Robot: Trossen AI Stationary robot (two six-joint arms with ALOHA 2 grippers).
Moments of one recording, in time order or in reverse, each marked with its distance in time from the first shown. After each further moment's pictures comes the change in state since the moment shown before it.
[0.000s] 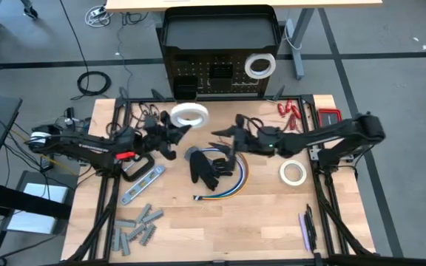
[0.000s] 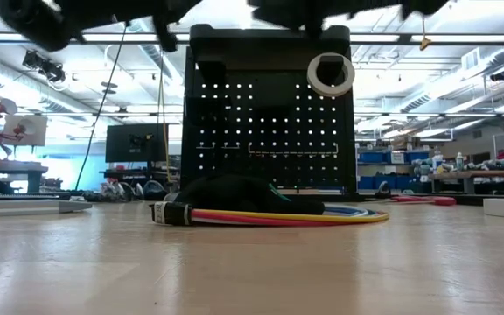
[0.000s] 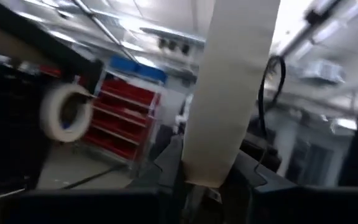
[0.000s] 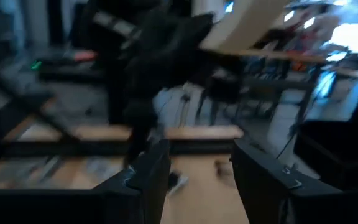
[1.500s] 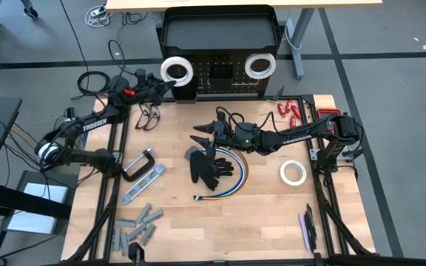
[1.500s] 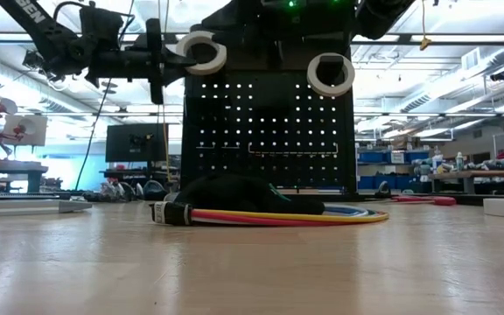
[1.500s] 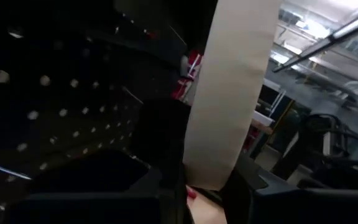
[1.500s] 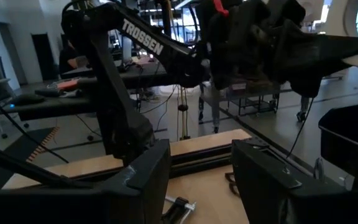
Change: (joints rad) left arm 0.942 0.081 0.152 -0.332 0.887 -0.330; right arm -0.067 0.254 0.192 0.071 -0.043 0.176
